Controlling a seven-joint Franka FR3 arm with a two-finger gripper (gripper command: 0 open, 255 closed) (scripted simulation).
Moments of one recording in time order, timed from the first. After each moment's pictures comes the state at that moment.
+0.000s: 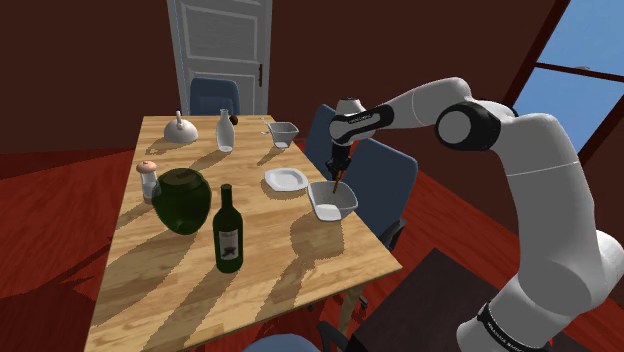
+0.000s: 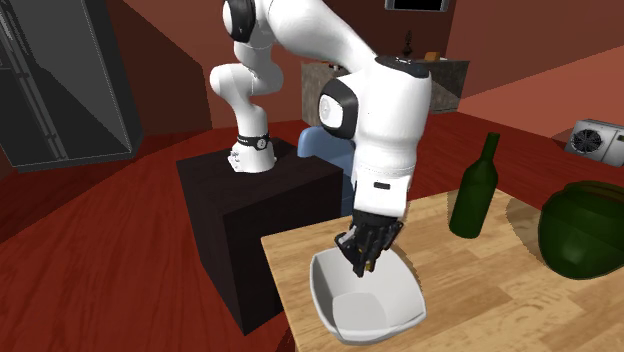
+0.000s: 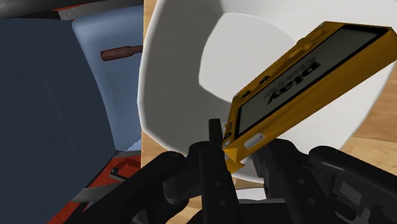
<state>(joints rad) -0.22 0.74 0.02 -1.40 -0.07 2.12 -0.03</state>
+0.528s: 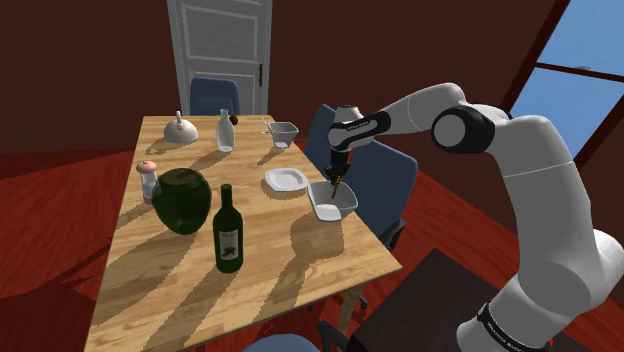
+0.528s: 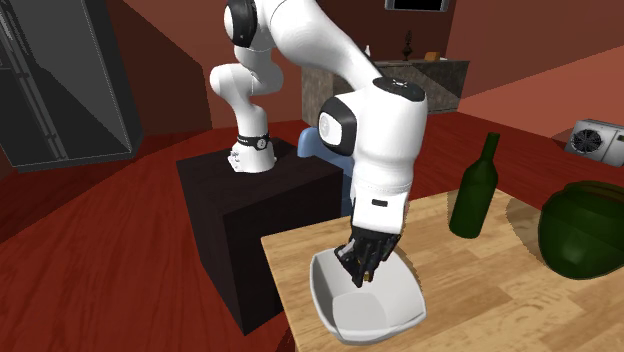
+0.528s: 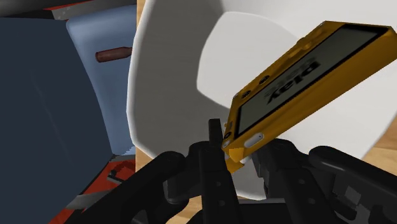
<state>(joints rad) -0.21 0.78 0.02 -1.41 -0.07 2.17 -0.03</state>
